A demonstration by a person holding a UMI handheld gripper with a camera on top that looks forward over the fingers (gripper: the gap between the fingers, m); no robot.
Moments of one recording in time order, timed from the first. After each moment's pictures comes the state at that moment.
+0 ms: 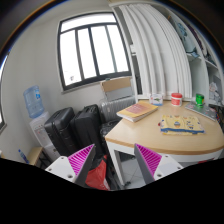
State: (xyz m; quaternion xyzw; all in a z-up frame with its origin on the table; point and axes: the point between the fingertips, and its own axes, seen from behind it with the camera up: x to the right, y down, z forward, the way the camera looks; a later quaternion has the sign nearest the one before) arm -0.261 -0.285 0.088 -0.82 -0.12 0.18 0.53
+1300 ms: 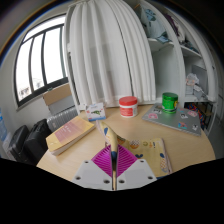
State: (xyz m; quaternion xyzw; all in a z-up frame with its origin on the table) arm -0.023 -0.019 0.066 -0.84 0.03 0.08 0.53
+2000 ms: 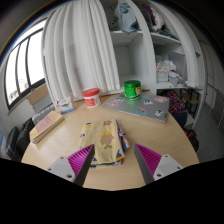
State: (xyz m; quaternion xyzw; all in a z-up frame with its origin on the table) arm 0.122 -0.086 0.034 -0.87 0.10 0.04 0.49
